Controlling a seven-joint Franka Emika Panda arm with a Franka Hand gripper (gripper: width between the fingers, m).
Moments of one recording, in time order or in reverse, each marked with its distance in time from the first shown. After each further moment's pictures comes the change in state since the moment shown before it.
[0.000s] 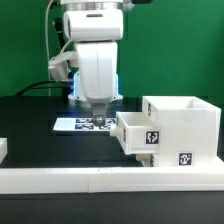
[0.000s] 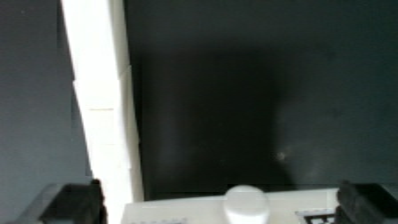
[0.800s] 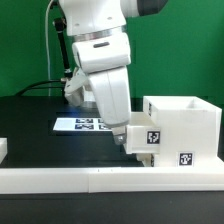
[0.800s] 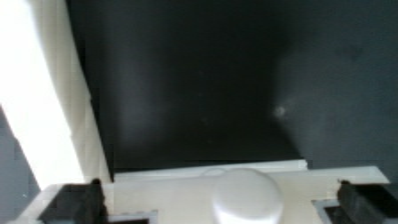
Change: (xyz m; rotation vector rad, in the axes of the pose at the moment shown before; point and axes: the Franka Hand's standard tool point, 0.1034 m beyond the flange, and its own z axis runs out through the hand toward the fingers) arm 0.040 -0.007 0.029 0.018 0.086 0.023
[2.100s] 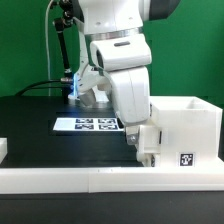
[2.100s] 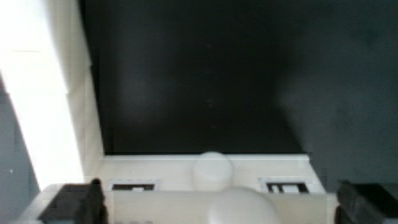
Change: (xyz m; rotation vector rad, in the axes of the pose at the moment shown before) arm 0.008 0.002 0.004 -0.019 -0.054 -0.116
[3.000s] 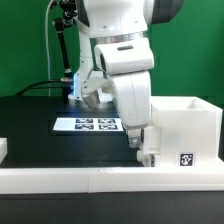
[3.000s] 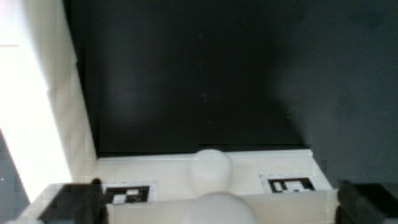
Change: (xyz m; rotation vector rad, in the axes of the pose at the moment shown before) arm 0.006 -0.002 0.005 0.006 -0.009 0.086
